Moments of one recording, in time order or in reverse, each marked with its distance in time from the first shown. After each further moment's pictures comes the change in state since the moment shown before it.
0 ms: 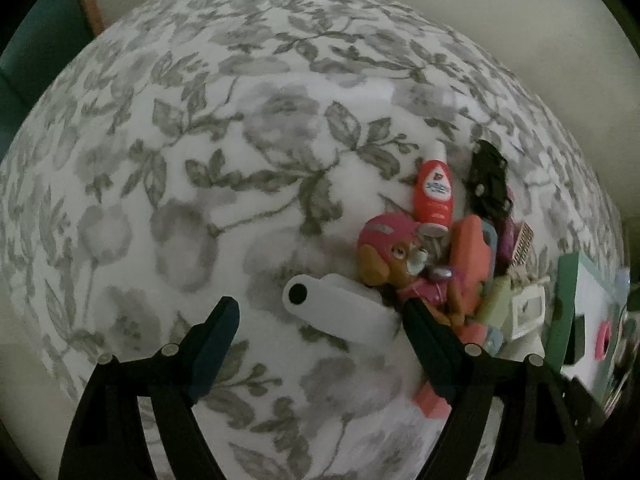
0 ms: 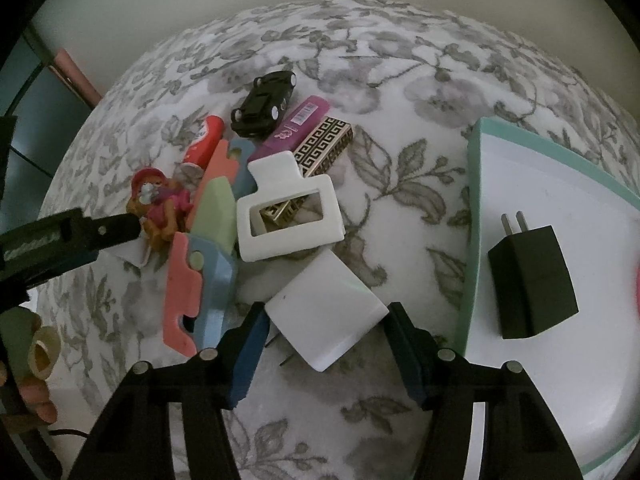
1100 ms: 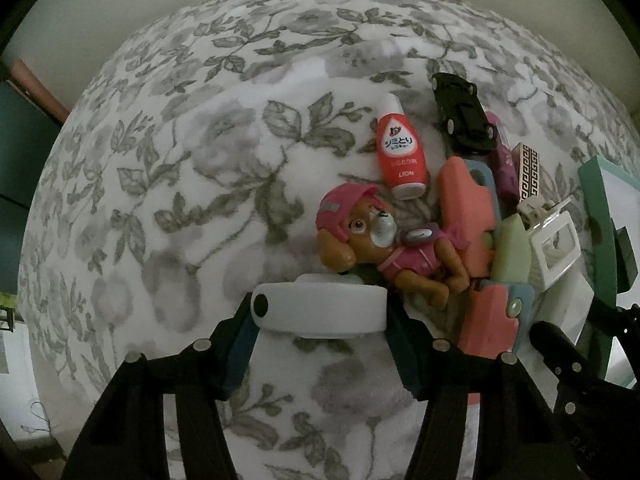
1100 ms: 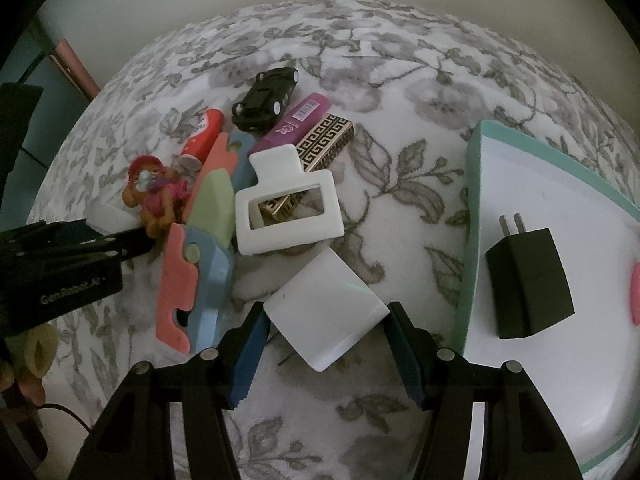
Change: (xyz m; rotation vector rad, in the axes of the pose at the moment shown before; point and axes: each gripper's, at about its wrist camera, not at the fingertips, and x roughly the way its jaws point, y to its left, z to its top) left arm 0.019 -0.039 -0.007 0.307 0.009 0.146; right arm 0.004 0.006 -0.002 -0.034 -0.007 -0.031
